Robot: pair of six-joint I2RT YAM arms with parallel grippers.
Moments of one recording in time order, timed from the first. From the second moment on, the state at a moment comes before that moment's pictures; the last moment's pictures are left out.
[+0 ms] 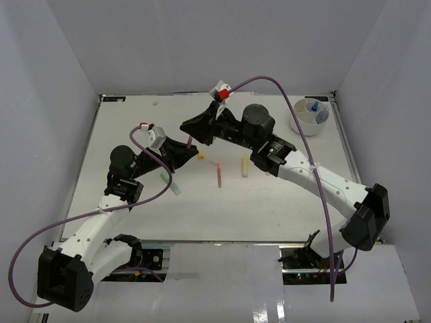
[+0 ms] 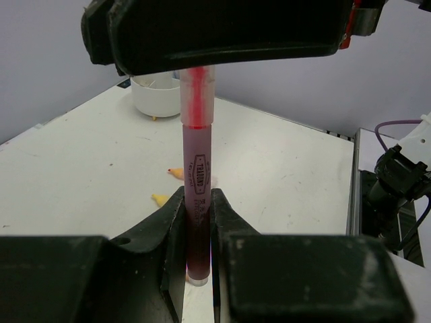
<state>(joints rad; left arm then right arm) -0.33 0.96 0.63 0.56 0.81 -0.24 0.90 1.47 1.37 0.22 -0.35 0.22</state>
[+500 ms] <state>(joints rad) -0.32 0.94 0.62 0.52 0.80 -0.24 0.91 1.47 1.37 0.17 -0.31 0.20</state>
